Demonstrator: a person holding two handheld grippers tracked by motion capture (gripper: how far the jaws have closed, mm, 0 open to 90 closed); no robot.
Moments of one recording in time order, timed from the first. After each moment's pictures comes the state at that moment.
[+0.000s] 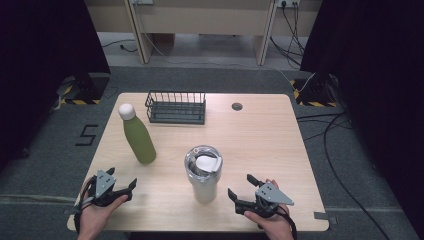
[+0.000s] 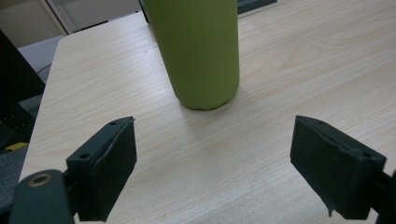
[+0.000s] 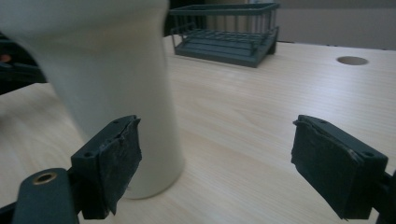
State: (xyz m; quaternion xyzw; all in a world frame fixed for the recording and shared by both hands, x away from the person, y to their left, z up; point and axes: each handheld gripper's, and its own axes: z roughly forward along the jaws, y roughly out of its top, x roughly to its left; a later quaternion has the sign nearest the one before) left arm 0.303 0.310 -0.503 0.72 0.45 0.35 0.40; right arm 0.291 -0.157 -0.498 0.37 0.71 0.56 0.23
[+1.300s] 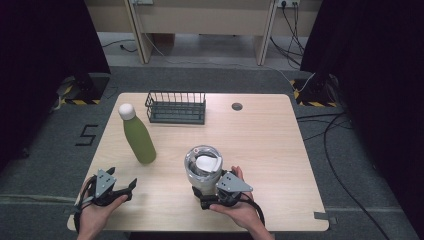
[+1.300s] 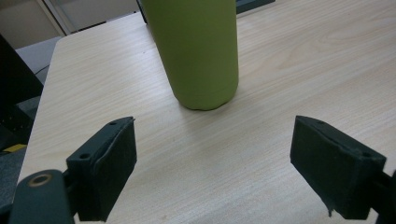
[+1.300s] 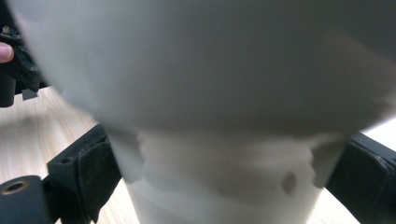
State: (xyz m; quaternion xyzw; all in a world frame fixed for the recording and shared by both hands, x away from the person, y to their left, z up) left arm 0.304 0.310 -0.504 0.72 0.44 0.35 0.40; right arm 0.320 -0.066 -0.495 0.27 0.74 0.57 0.21
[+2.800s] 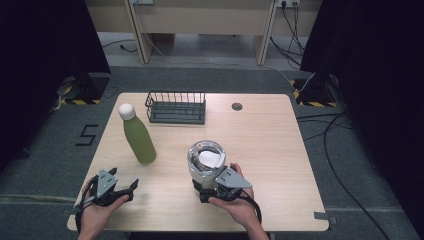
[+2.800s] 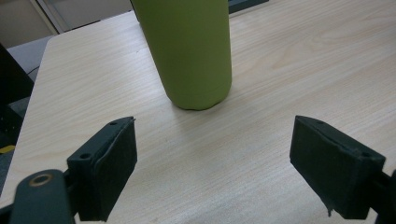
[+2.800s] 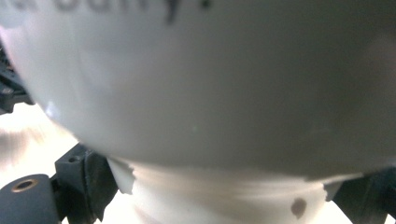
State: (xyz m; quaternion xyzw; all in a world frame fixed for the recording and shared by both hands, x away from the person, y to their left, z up) left arm 0.305 0.308 -0.506 0.72 0.44 0.34 0.40; right arm 0.327 -0.063 -0.485 0.29 0.73 0.57 0.23
